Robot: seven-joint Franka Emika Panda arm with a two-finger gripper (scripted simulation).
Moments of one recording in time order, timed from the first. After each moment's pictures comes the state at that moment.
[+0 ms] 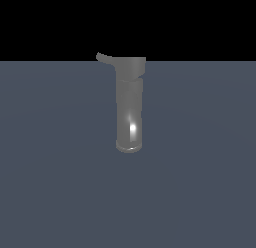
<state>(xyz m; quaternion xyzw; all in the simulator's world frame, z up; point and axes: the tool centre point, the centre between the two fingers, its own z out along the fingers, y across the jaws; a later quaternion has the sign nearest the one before) -0.191 0.066 0.437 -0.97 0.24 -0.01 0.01</state>
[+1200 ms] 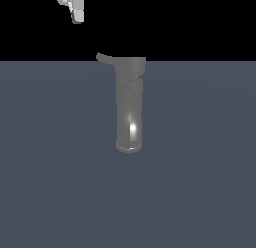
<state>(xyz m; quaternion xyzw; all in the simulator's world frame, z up) -0.083 0.100 0.368 -0.87 0.49 0.00 0.01</state>
